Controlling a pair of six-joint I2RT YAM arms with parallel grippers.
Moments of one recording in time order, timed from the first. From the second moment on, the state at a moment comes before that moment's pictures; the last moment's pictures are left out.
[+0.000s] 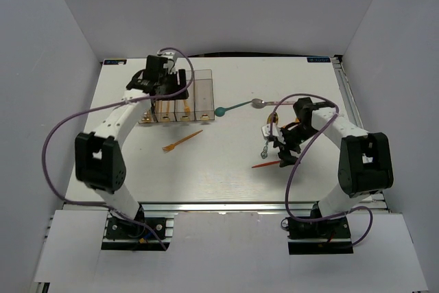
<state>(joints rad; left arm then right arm) -0.26 1.71 1.47 -0.50 0.04 -0.22 0.20 1.61 1.05 -1.06 -0.71 -1.59</state>
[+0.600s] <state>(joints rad) -0.23 1.08 0.88 -0.28 0.18 -0.63 0.25 1.53 0.81 -0.73 -0.49 -1.45</state>
